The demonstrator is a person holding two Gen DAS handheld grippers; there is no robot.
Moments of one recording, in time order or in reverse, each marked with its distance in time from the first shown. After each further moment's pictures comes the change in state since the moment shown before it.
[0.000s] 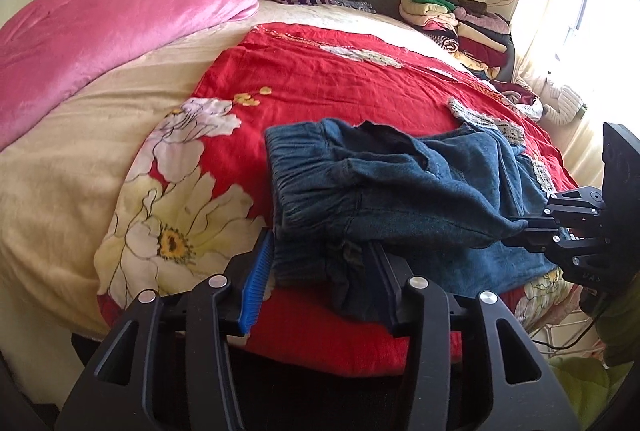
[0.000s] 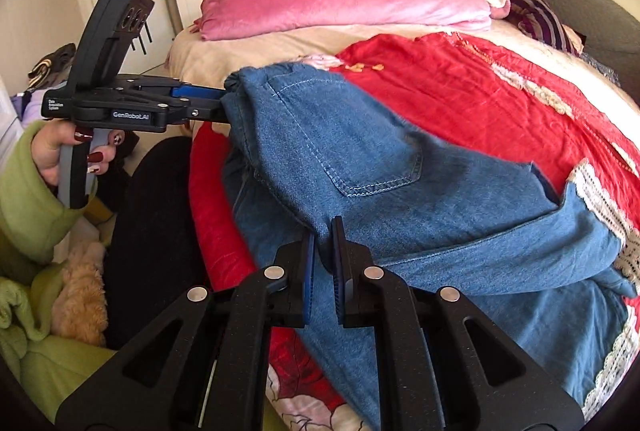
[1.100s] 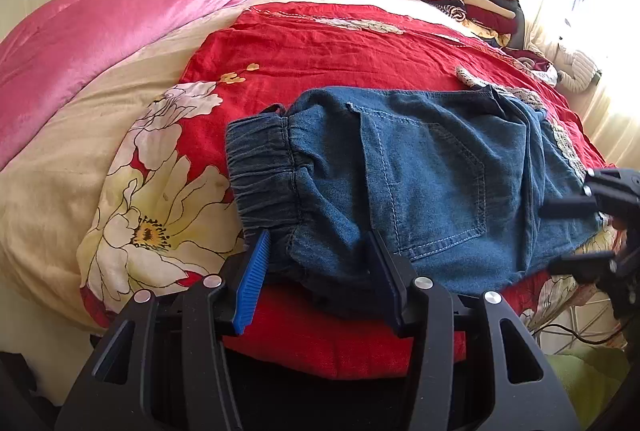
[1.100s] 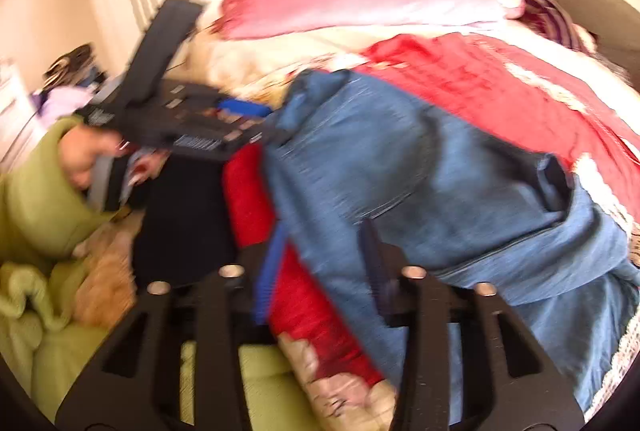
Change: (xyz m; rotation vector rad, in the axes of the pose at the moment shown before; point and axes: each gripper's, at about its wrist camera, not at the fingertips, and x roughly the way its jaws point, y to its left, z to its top) left arm 0.026 -0.027 -0.003 0.077 0.072 0.088; right arm -0.014 0.015 -0.010 0.008 -0.015 0.034
